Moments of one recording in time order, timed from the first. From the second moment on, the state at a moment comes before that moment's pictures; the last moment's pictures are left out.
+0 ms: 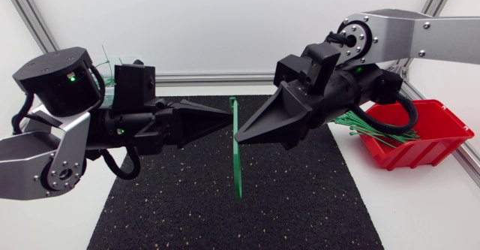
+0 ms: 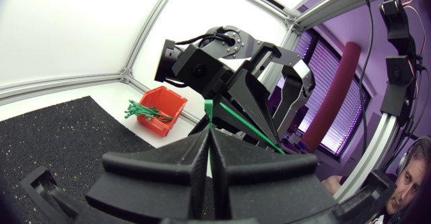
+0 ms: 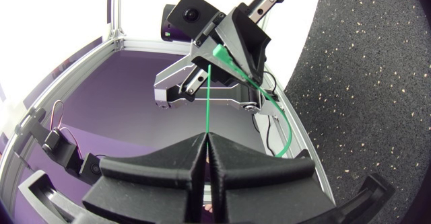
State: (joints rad) left arm -0.46 1.33 0.62 0.68 1.02 -0.49; right arm 0.45 1.70 1.33 -1.40 -1.49 -0.32
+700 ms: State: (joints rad) left arm -0.46 1.33 0.62 0.68 1.02 -0.49; right arm 0.46 1.72 1.33 -1.40 -1.49 -0.32
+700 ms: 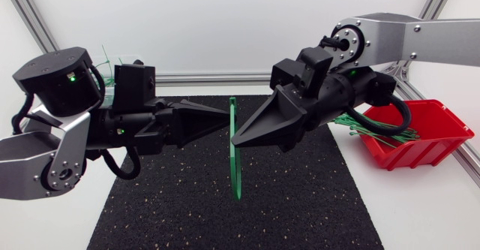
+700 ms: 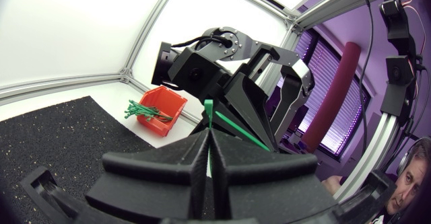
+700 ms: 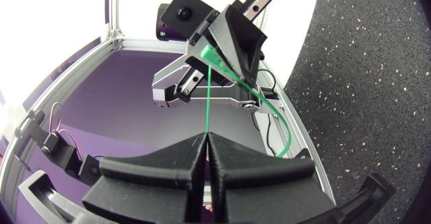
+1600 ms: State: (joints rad) left arm -0.47 1.33 0.62 0.68 1.02 -0.49; right arm 0.45 1.72 1.36 -1.40 -1.49 -0.32
